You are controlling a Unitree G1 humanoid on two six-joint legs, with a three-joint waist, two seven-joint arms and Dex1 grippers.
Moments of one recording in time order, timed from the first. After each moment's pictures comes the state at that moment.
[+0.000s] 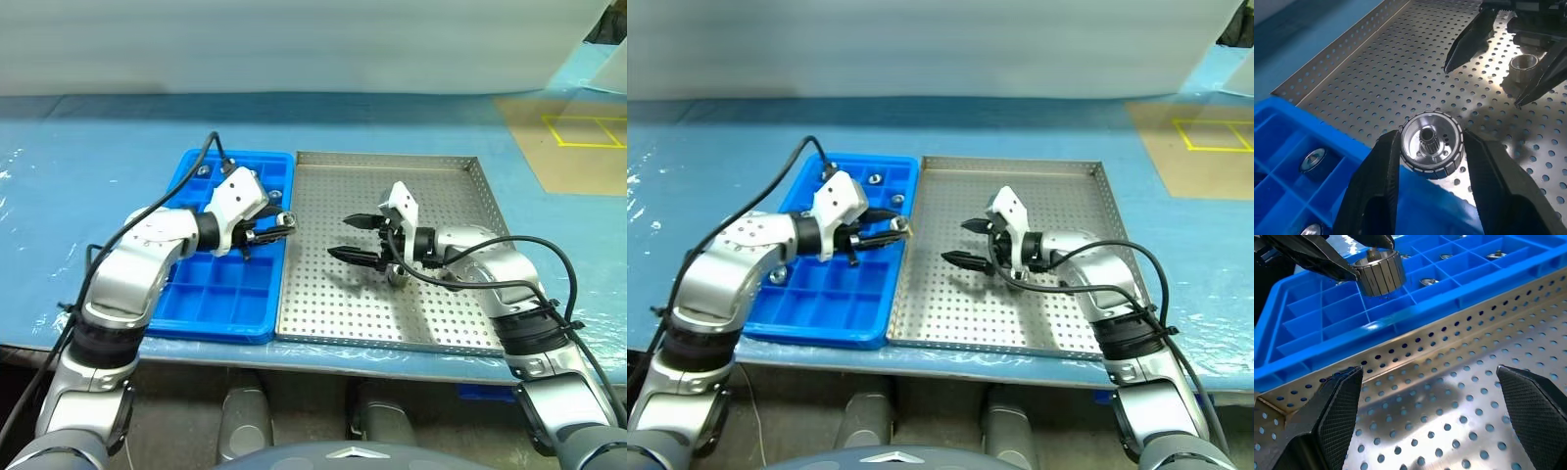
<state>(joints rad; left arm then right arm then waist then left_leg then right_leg) -0.45 0.57 -0.03 -0.44 -0.19 0.79 -0.92 -0.52 -0.52 0.18 -0.01 0.42 0.59 0.96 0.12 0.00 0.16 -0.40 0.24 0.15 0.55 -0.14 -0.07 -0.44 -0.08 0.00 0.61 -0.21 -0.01</state>
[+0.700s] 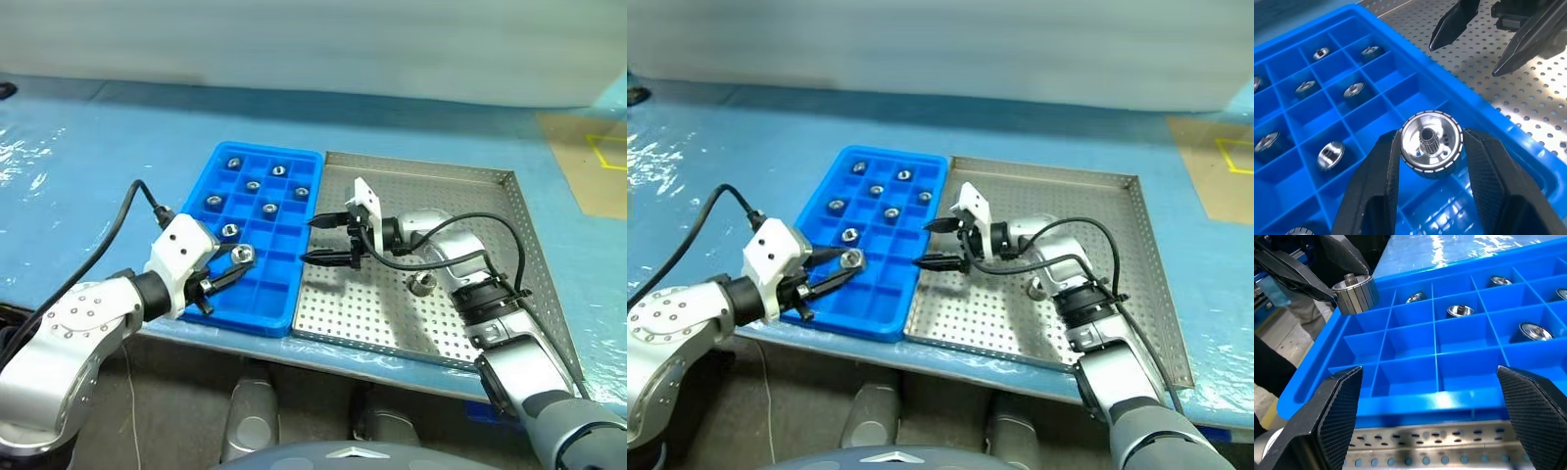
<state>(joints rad) 0.00 0.64 0.25 -0.92 -0.39 1.03 -0.66 -0.71 -0.39 0.27 0.25 0.33 0.44 1.20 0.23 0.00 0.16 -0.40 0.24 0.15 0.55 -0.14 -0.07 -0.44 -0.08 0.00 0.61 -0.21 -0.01</state>
